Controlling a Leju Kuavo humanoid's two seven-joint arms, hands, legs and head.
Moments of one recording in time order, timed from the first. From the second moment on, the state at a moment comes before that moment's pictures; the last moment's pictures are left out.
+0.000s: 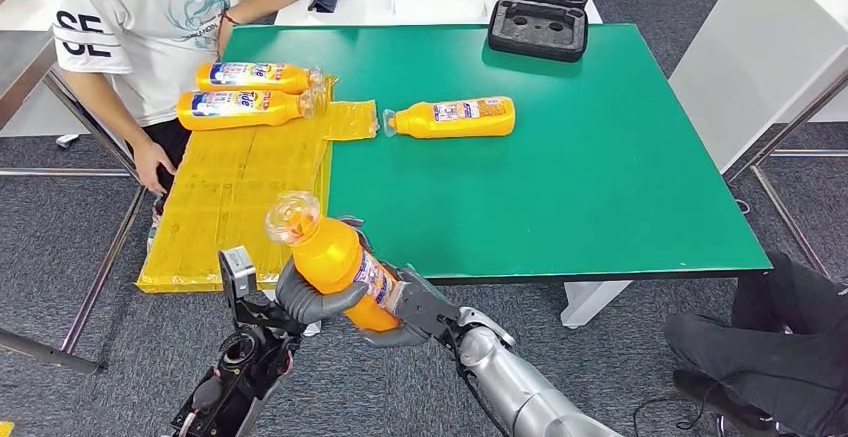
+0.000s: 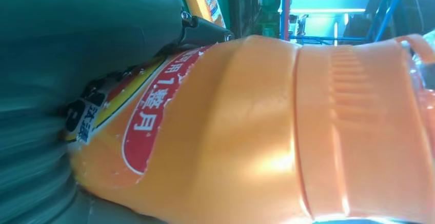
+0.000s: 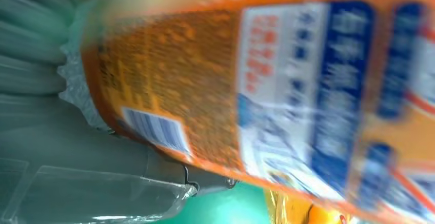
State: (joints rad) left arm -0.26 -0.11 -0.36 -1.13 -0.05 -0.26 -0.56; right arm -0.44 0.21 0.38 -0.59 0.33 0.19 -0.70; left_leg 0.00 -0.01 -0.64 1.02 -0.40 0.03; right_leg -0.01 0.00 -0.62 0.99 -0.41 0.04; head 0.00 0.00
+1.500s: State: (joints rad) left arm -0.48 0.00 -0.01 -1.08 -0.43 0.45 -0.55; right arm -0.26 0.15 0.28 -1.11 0.08 0.16 -0.70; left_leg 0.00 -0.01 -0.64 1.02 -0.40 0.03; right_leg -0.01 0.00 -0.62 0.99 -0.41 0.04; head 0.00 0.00
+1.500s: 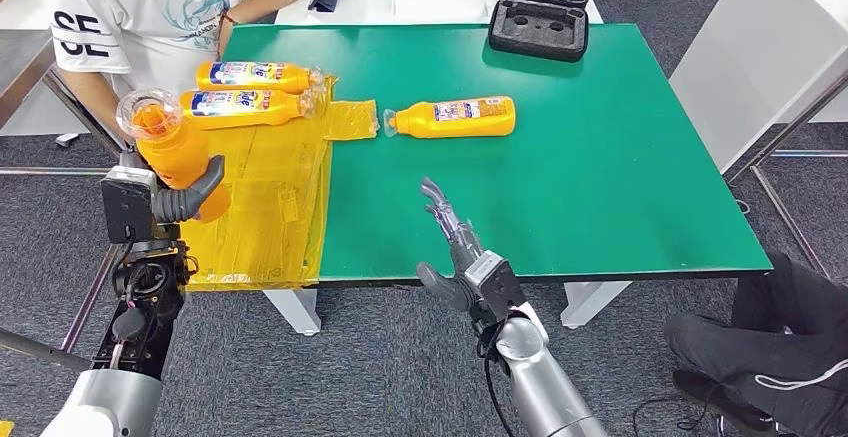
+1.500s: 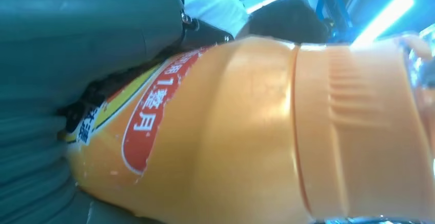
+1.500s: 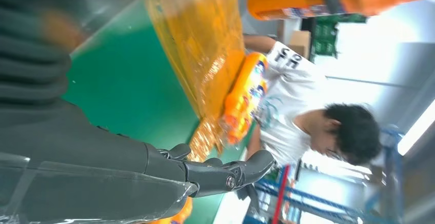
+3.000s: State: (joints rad) left arm -0.79 0.12 -0.33 -0.59 -1.26 0.16 -0.31; right arm -0.25 0.15 0.17 -1.18 0.10 0.26 -0.70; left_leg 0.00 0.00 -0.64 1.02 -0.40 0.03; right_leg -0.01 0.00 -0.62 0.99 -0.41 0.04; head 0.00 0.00
